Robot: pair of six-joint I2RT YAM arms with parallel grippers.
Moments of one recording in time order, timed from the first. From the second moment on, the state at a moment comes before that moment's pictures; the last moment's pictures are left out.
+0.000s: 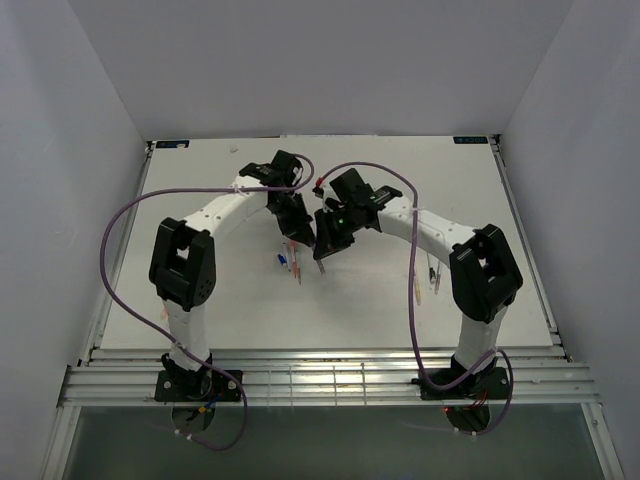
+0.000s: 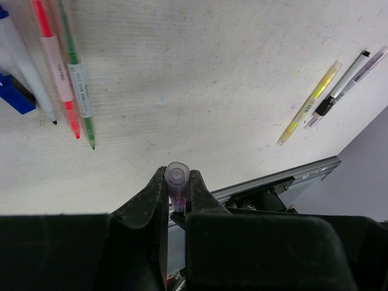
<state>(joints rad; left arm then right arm) -0.48 1.94 1.62 -0.93 0.32 -0.78 0.70 1.84 1.44 -0.62 -0.48 0.33</state>
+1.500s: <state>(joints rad) -0.33 1.66 1.38 -0.80 0.05 -0.68 0.68 1.96 1.50 -0.69 -0.59 0.38</state>
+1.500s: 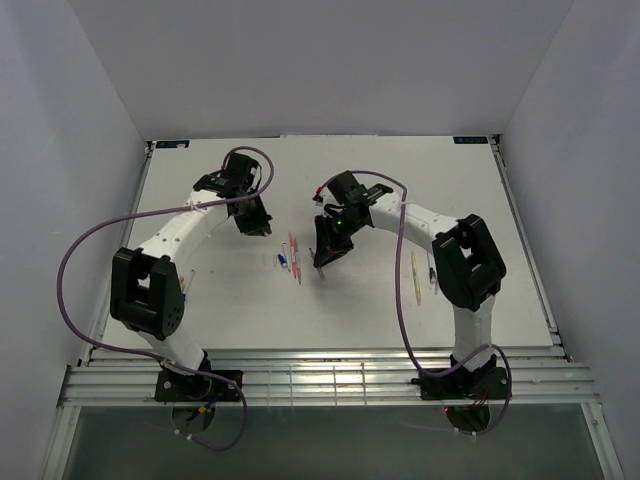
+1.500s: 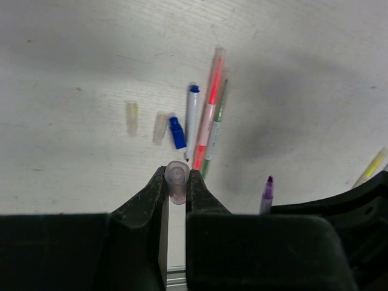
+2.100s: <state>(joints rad) -0.33 1.66 1.19 -0.78 -0.07 -0.64 0.65 2.16 1.65 -0.71 -0.44 0.39</state>
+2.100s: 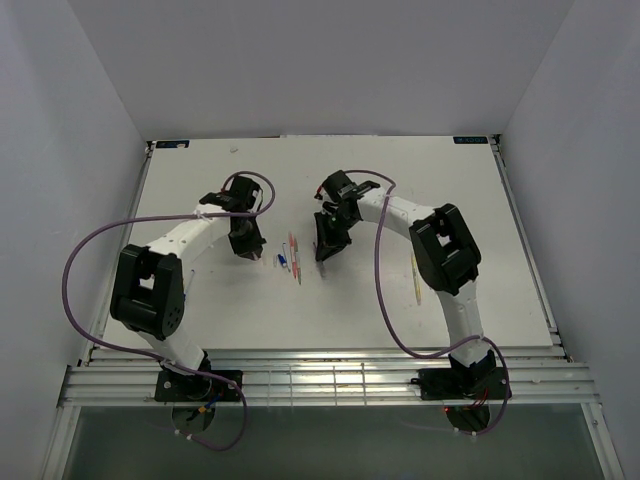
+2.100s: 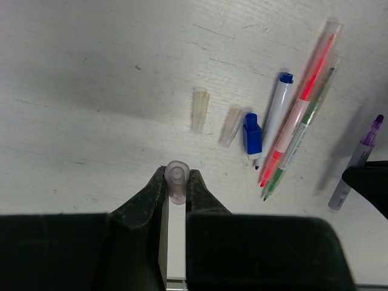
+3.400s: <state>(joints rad) -0.33 1.78 1.13 -0.66 -0.05 -0.62 0.65 2.23 1.70 -0.64 -0.49 0.46</state>
